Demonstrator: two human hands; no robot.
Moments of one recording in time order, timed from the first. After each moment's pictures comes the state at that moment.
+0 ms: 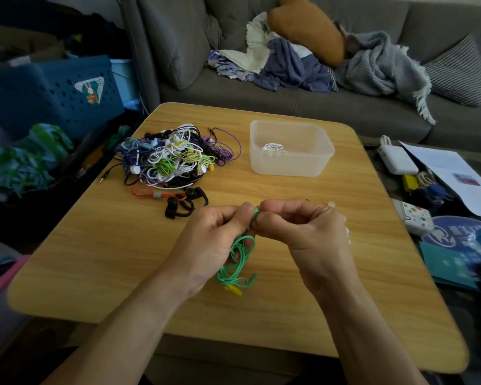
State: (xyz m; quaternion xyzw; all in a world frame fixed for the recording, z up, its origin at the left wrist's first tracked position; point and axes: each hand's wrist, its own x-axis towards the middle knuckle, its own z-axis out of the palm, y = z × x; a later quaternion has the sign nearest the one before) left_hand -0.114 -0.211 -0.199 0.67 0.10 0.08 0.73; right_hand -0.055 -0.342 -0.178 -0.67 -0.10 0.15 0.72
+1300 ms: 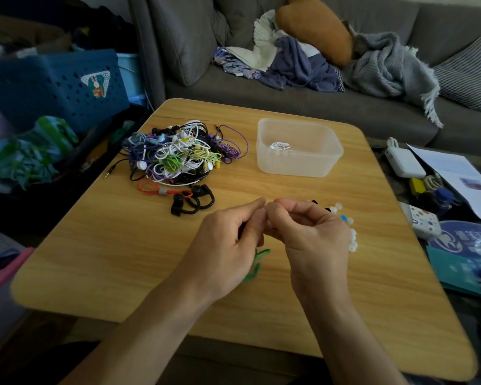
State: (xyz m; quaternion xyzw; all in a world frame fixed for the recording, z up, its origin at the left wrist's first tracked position) left_hand -0.120 -0.215 -0.204 0.83 0.03 0.20 0.52; right_hand -0.064 -0.326 -0.195 -0.63 -0.03 0.08 0.77
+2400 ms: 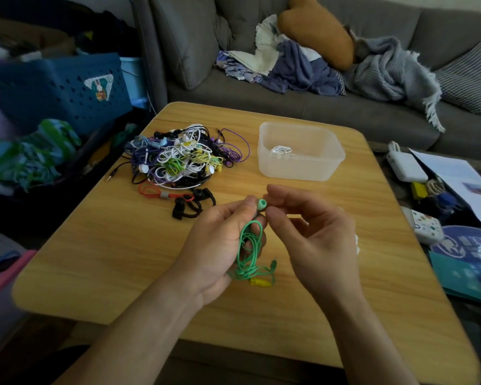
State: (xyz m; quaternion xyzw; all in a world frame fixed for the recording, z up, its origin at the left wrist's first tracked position) left_hand -0.112 -0.218 -0.190 0.48 0.14 0.08 0.86; right_hand -0.055 -0.338 -0.191 -0.69 -0.27 0.01 0.67
